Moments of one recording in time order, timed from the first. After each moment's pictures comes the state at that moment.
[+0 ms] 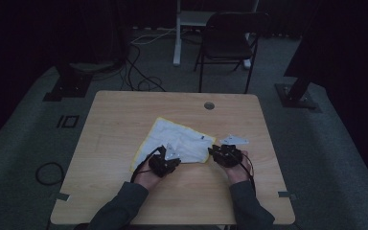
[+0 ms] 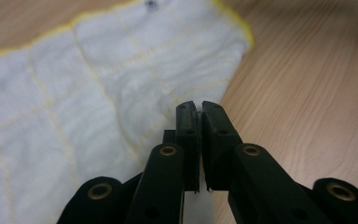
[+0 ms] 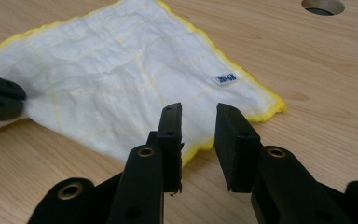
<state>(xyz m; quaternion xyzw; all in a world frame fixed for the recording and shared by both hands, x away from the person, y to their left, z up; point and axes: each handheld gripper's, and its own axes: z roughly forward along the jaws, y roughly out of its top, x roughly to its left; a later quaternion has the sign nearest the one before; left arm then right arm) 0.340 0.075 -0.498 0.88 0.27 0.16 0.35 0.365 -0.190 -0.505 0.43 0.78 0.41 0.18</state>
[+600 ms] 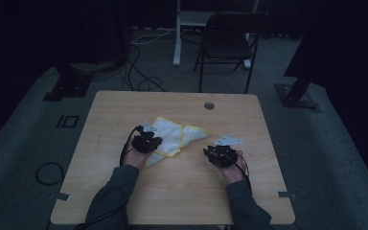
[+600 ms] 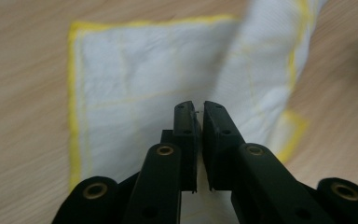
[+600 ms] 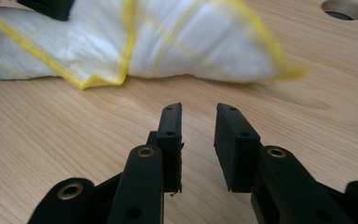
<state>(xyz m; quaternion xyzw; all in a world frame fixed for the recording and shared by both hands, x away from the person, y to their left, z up) 0.415 0.138 -0.505 0.82 0.43 0.15 0.35 0.365 -0.173 -0.507 0.42 0.79 0.41 0.18</state>
